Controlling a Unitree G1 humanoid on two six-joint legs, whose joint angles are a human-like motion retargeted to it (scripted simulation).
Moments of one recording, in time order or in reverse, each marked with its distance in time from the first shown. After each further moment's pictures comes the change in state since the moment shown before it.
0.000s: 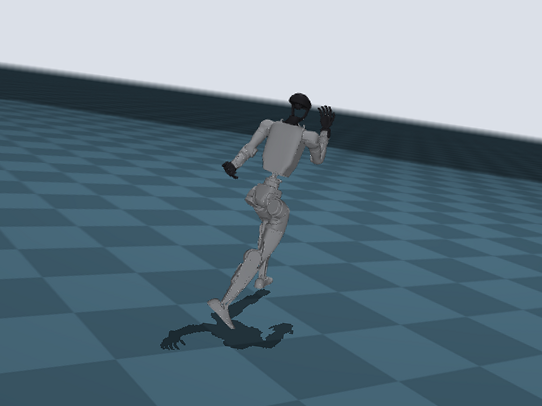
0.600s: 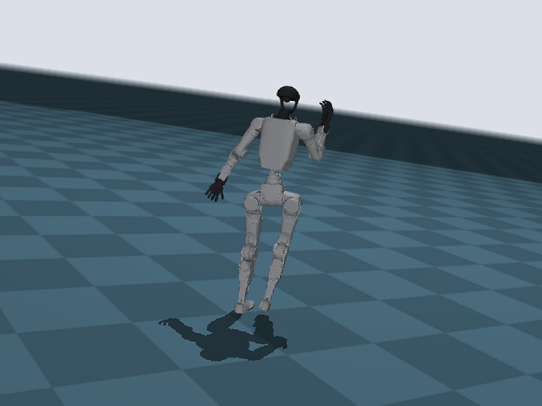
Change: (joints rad) left arm -0.391 0.351 -0.206 -0.299 -0.113 -0.208 0.012; right arm 0.300 -0.145 0.008 -0.231 -0.142 -0.315 -0.318; waist -0.538 0.157 0.087; left_leg 0.834 -0.271 -0.471 -0.681 -0.029 -0.205; right_leg -0.560 0.421 0.494 0.545 -0.331 -0.030
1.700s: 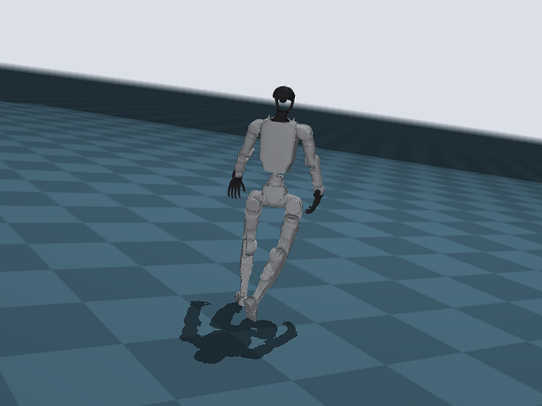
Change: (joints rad) left arm -0.544 -0.012 0.010 -0.004 -0.158 0.007 0.508; right arm 0.479 0.048 -0.247 1.757 -1.246 0.434 0.122; waist 0.111 -0.093 -0.138; left_leg -0.142 0.142 0.406 0.186 0.025 0.190; right_leg 0.339 -0.092 -0.285 -0.096 0.310 0.030
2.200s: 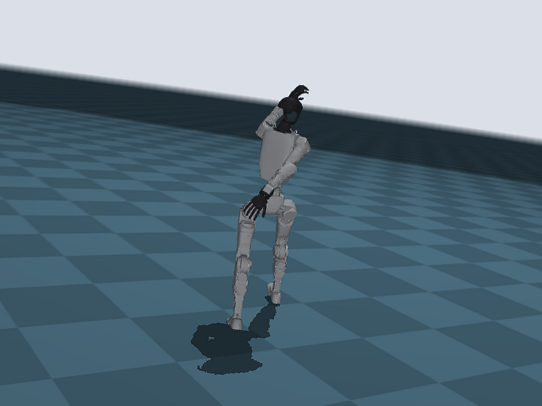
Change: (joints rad) left arm -0.918 0.396 -0.165 -1.226 -0.338 -0.474 0.480; right arm 1.226 0.066 -0.572 0.121 0.128 -0.072 -0.298; waist -0.750 0.015 0.170; left_leg 0.724 -0.097 -0.335 -0.144 -0.239 -0.077; right_leg -0.364 -0.236 0.280 -0.468 -0.122 -0.264
